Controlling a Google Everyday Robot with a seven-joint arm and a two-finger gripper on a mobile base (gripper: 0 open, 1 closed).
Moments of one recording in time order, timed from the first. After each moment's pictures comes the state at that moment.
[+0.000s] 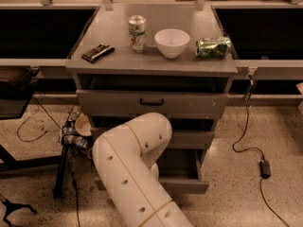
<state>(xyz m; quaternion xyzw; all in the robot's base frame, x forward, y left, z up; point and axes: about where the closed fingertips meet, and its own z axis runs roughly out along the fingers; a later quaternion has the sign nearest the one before) 0.495 -0.022 0.141 0.67 -0.72 0.00 0.15</state>
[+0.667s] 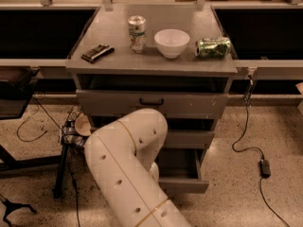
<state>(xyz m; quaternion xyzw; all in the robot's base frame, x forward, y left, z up) 0.490 -0.020 0.155 0.68 -0.72 0.01 0.13</state>
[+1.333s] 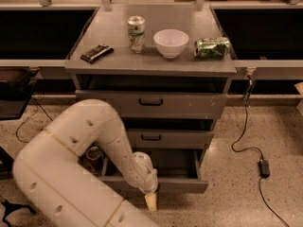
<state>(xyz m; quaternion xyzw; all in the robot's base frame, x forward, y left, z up) 0.525 -0.013 0.246 0.68 -0.72 0.11 0.06</state>
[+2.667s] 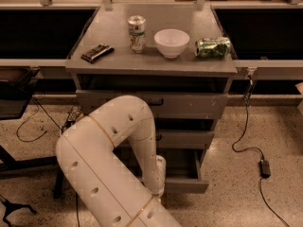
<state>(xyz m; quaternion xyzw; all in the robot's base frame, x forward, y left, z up) 0.512 -0.015 0.222 0.71 -0.70 0.01 -0.01</state>
